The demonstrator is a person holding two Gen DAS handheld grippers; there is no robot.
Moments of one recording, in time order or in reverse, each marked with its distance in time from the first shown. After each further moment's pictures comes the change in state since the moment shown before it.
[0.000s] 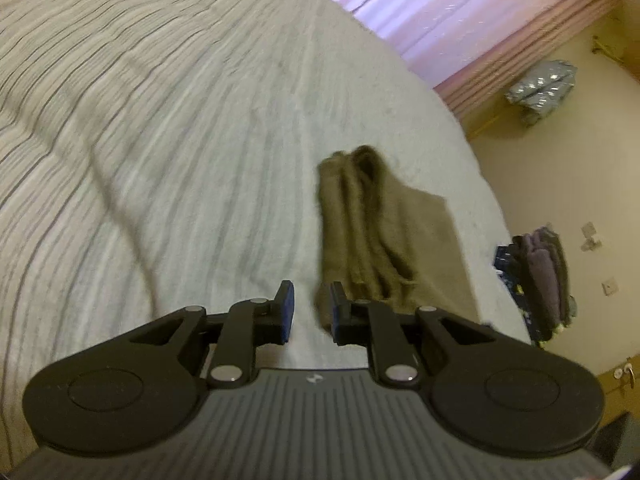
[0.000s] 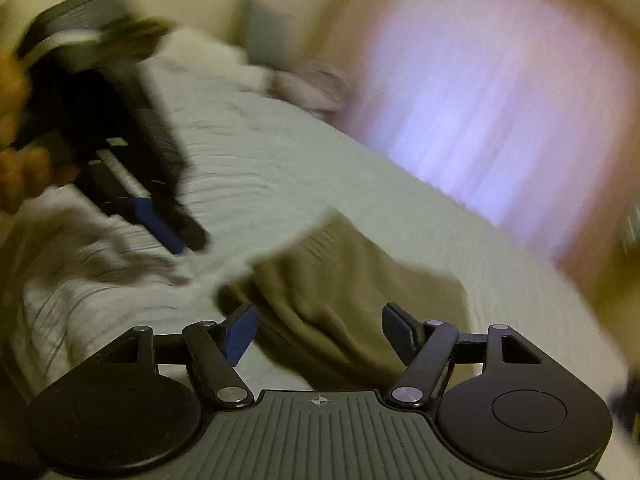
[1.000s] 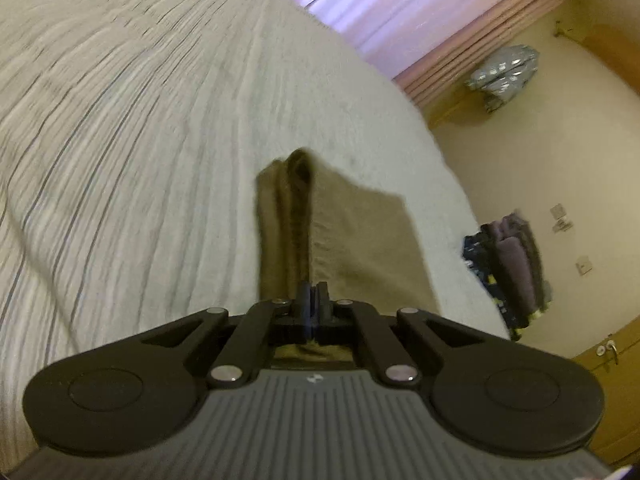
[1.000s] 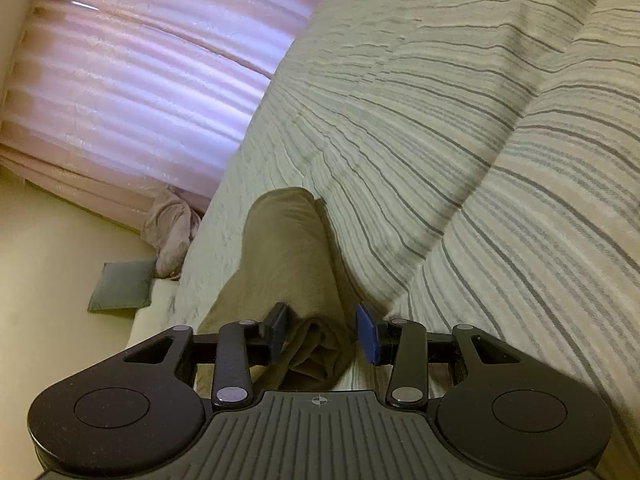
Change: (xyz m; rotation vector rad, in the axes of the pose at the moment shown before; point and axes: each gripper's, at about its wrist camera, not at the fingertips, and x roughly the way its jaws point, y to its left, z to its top) left arm 0.031 -0.019 0.016 0.071 0.025 -0.066; right arm 0.021 -0.186 -0.088 1.429 0.058 0.194
